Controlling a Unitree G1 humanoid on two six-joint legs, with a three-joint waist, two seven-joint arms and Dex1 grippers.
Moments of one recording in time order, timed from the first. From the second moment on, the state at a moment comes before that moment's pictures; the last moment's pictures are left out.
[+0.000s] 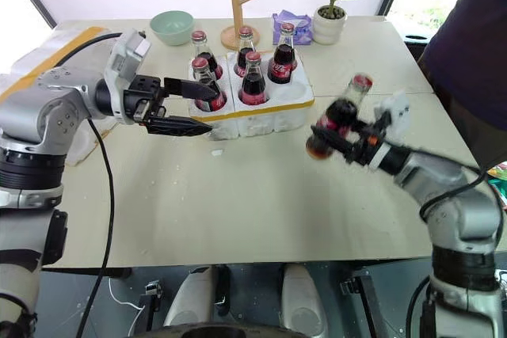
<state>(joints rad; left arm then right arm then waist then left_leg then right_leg) -0.88 0.71 -0.04 0.07 -0.58 0.73 -1.38 -0.47 -0.69 -0.30 -0.24 0.77 0.74 0.73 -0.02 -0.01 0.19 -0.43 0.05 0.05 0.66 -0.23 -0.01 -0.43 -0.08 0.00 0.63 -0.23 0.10</state>
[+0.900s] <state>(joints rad) -0.81 0.77 0.02 0.03 -0.60 0.72 -1.30 -1.03 -0.48 0.06 0.68 0.26 0.38 0.83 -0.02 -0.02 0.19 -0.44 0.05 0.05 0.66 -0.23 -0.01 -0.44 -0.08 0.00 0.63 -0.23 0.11</state>
